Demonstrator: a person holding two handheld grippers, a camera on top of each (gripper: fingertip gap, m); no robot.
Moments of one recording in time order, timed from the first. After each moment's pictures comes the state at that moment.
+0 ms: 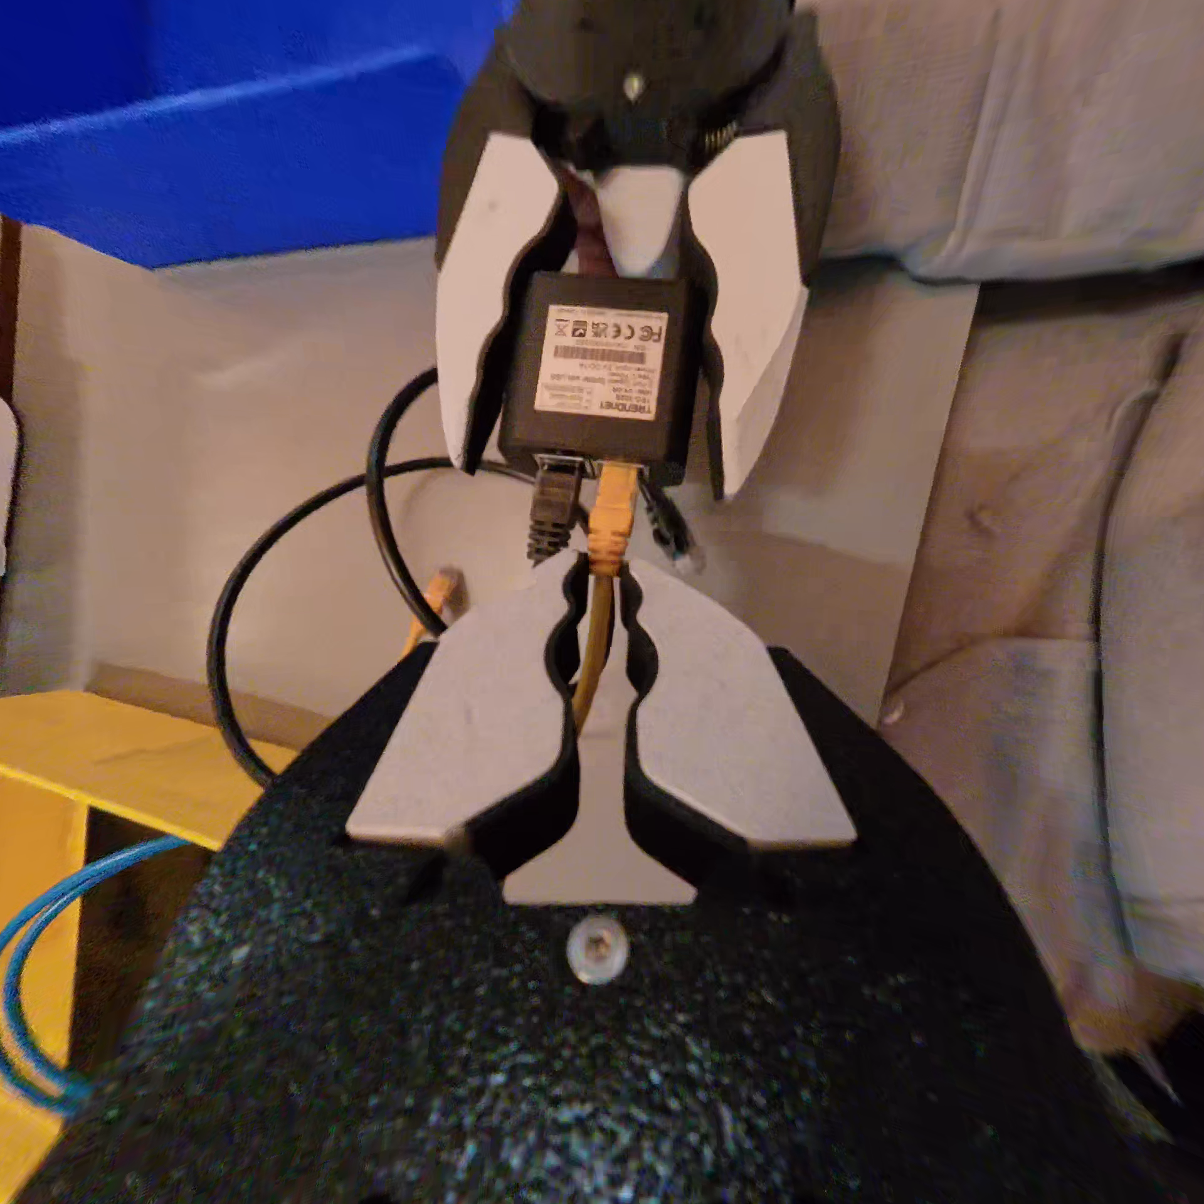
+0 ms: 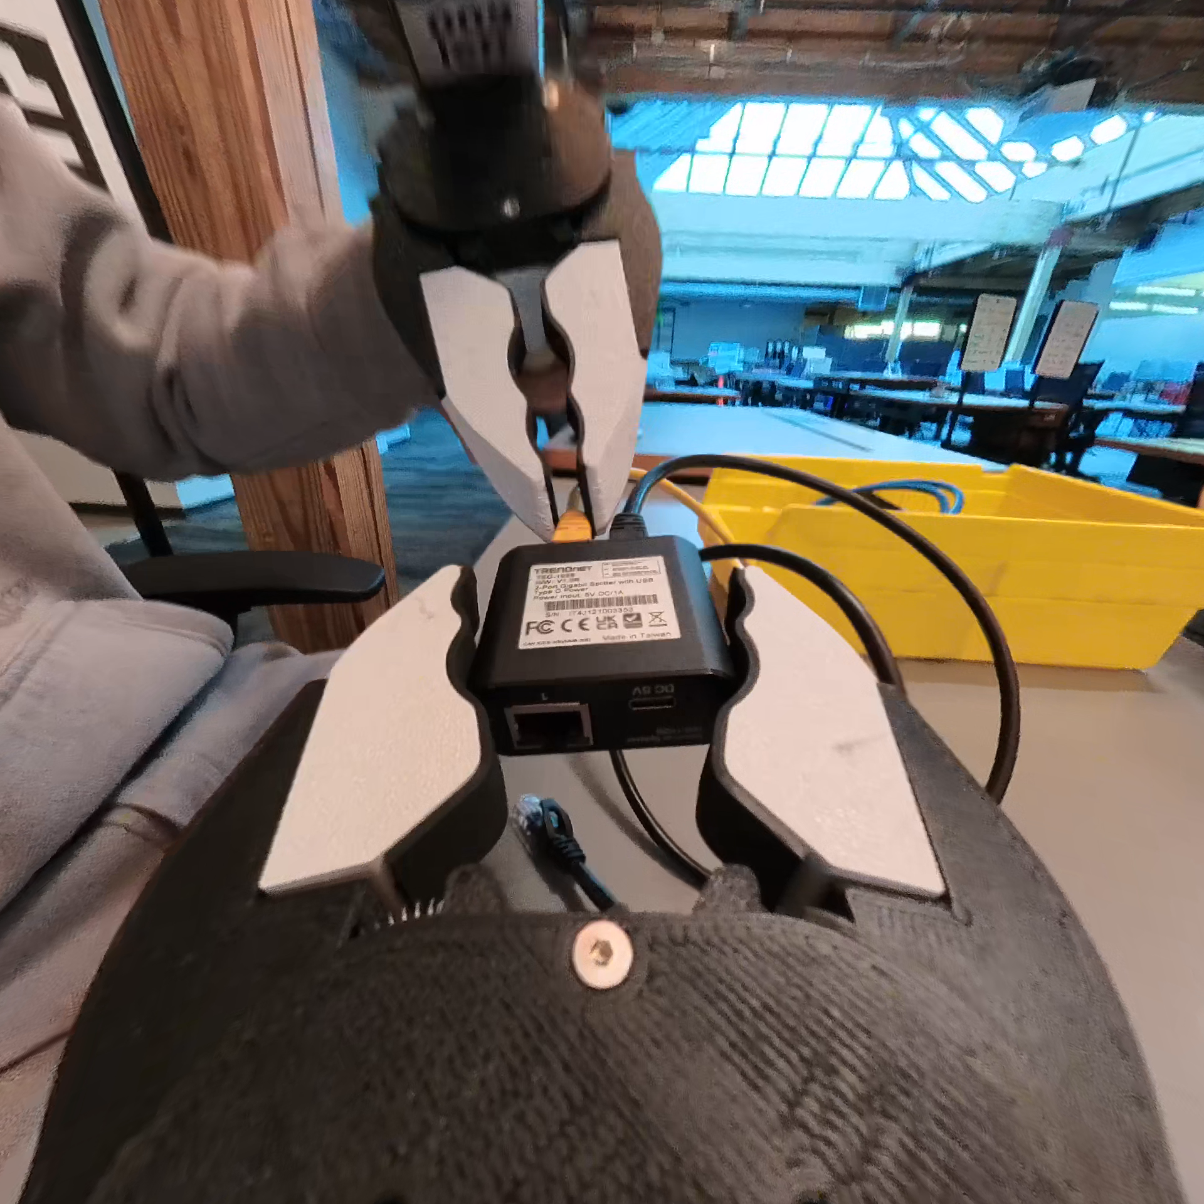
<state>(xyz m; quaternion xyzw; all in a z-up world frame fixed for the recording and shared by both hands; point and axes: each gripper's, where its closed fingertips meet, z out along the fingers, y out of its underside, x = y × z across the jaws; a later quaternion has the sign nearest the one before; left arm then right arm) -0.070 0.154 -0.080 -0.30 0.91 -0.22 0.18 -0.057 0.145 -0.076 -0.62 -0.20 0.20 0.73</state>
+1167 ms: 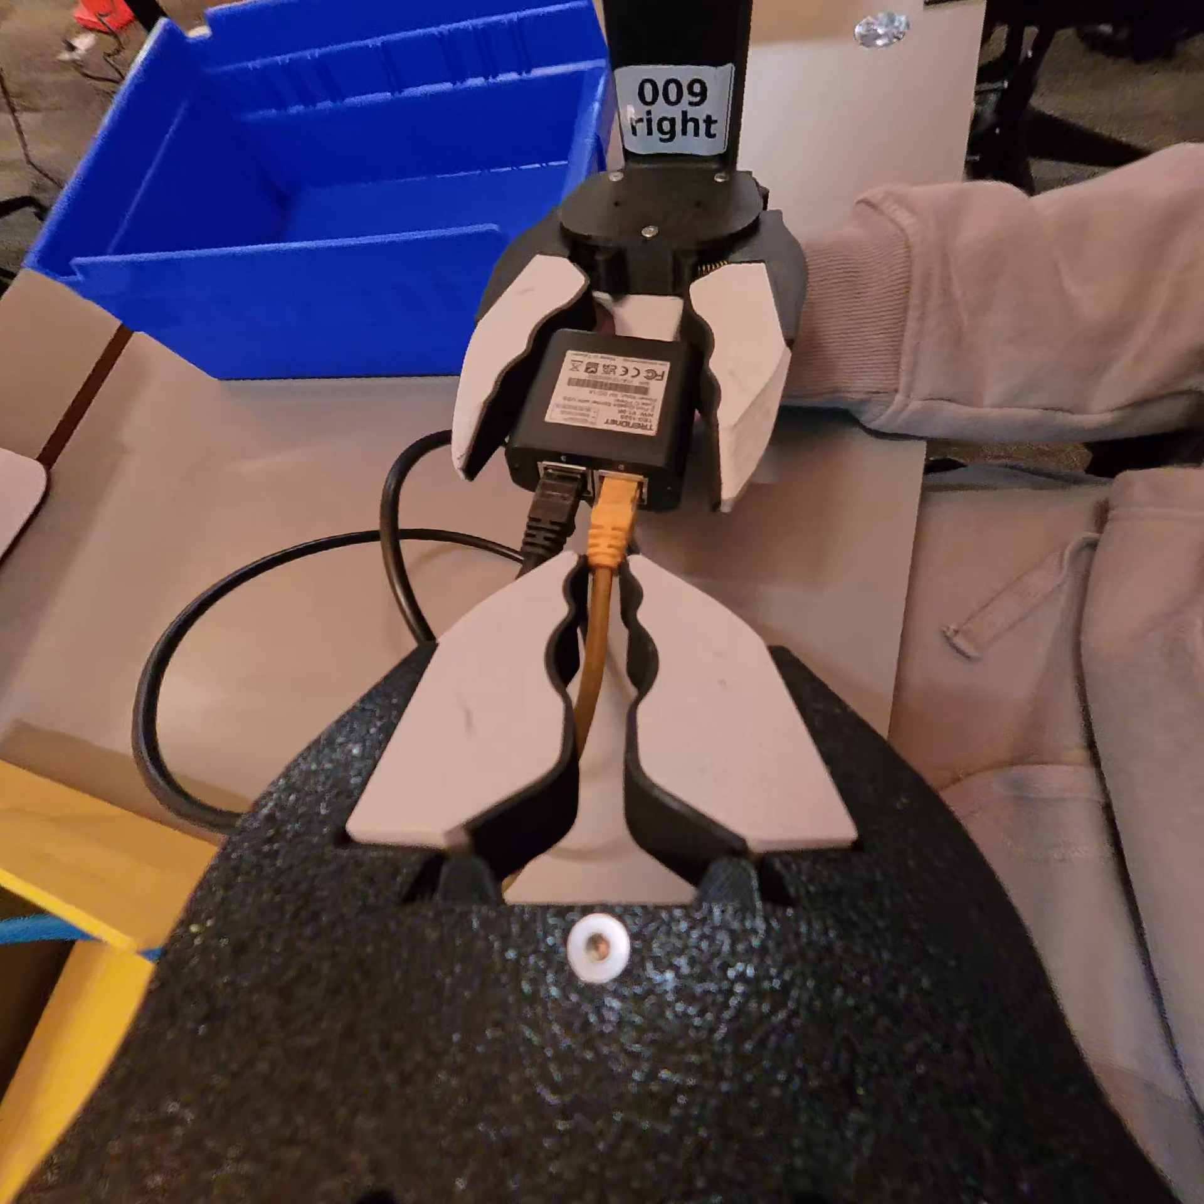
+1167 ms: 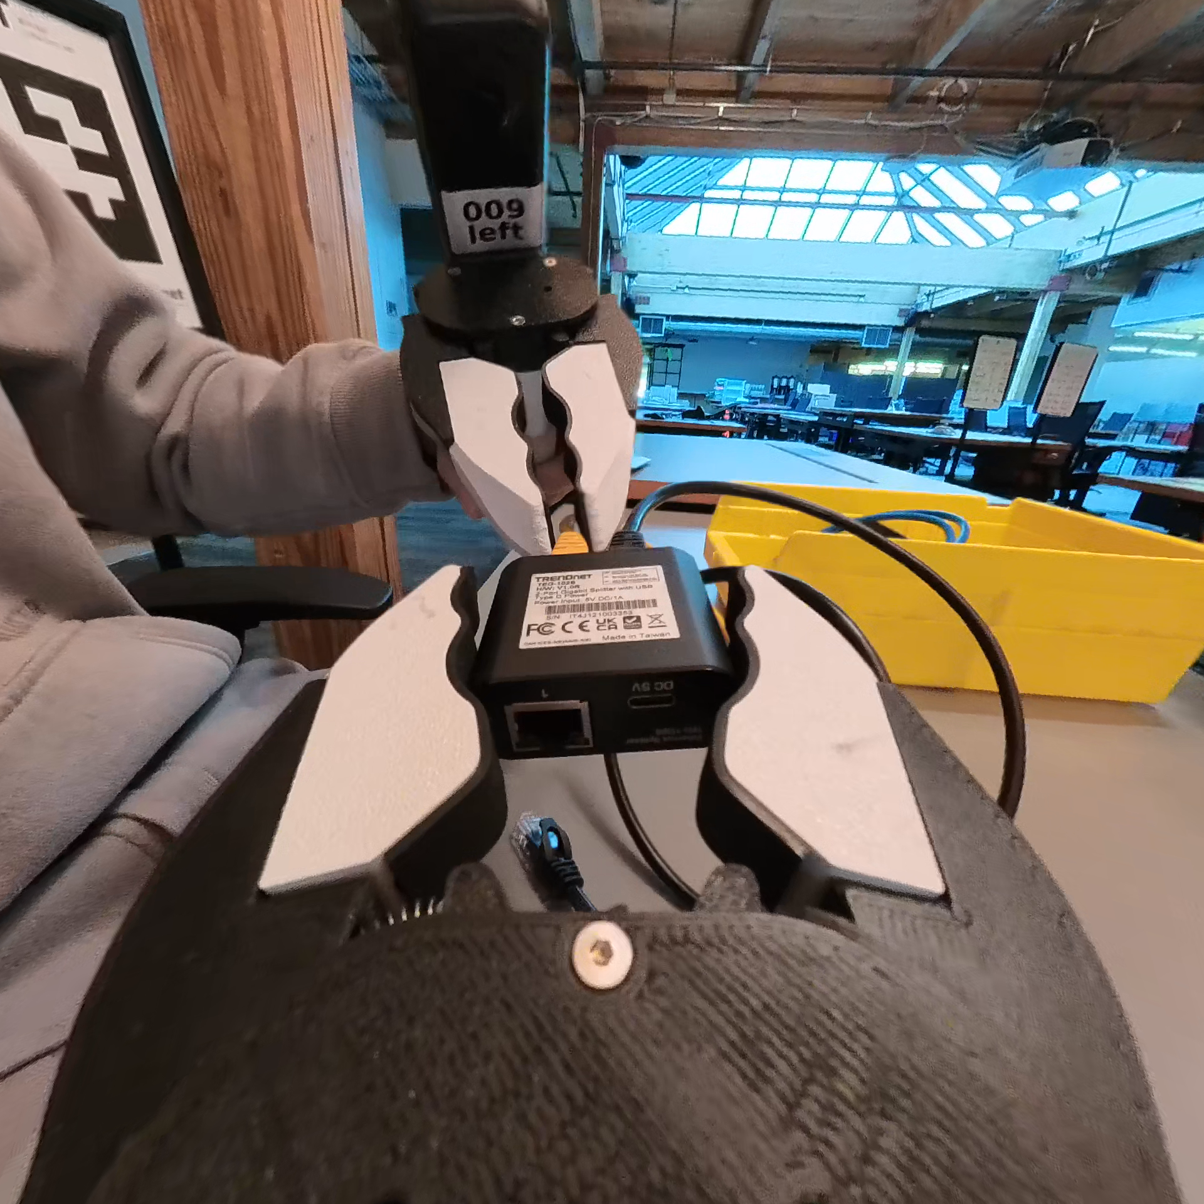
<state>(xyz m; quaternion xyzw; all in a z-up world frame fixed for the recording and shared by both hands) -0.068 0.151 -0.081 -0.31 0.84 -0.37 0.24 -0.060 0.142 -0.071 -0.60 -0.20 0.21 0.74</state>
